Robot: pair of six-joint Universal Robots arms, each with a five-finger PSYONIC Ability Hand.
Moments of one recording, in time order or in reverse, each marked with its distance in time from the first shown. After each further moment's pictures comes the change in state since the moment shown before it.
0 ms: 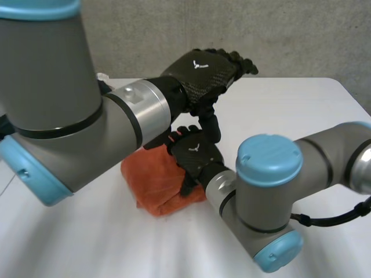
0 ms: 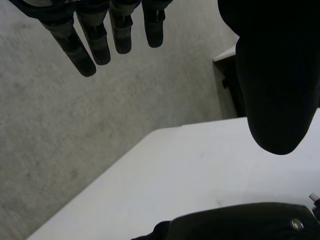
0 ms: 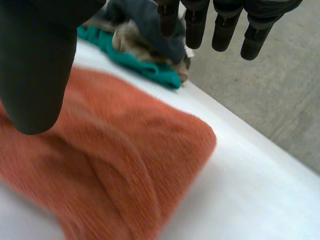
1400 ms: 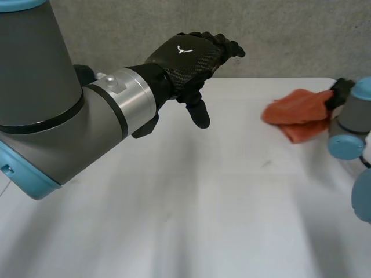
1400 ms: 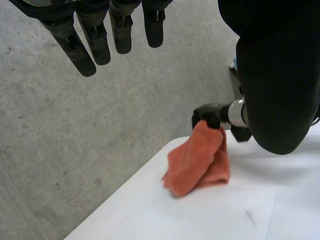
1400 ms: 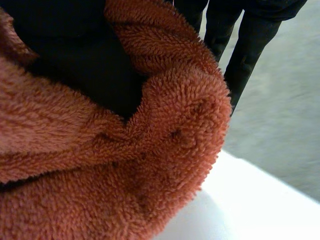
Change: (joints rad) left arm 0.047 0.047 -0.054 0.069 0.002 0.000; right arm -0.691 0.741 -1.180 0.248 0.277 0.405; left_hand 0.000 0.000 0.000 0.000 0.000; right_hand 0.611 0.720 0.744 0.987 0.958
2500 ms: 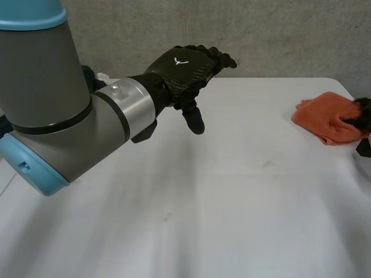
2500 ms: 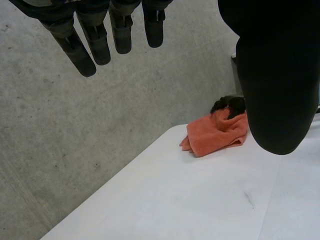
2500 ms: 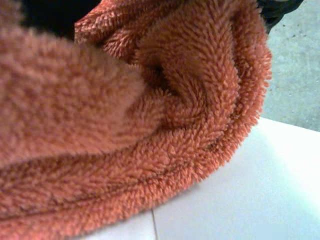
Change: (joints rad) left arm 0.021 -0.040 -0.009 0.003 0.000 0.002; right arm -0.253 0.078 0.070 -0.058 -0.367 0.156; left_hand 0.000 0.000 0.000 0.000 0.000; right_hand -0.364 -0.497 -0.524 -0.770 -0.752
